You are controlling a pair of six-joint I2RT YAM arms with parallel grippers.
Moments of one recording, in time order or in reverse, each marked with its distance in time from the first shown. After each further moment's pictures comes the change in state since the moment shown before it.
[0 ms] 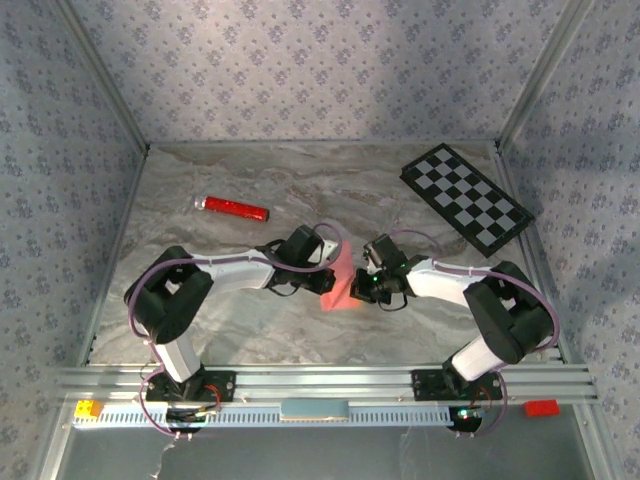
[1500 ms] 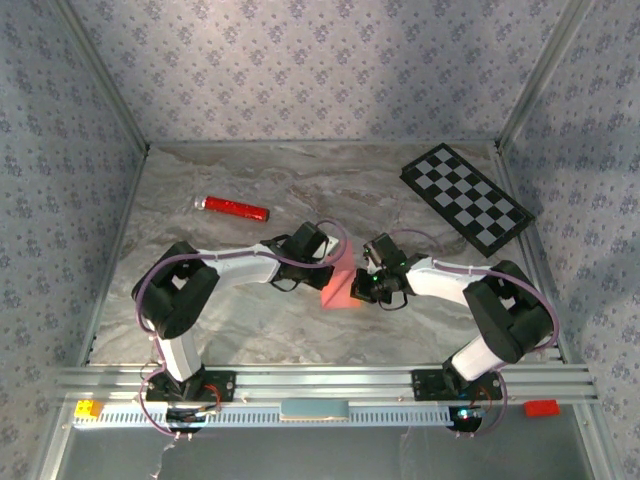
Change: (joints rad) left arm 0.000 0.051 0.072 -0.084 -0.142 0.067; right arm -0.002 0.005 0.013 -0.026 0.000 -0.011
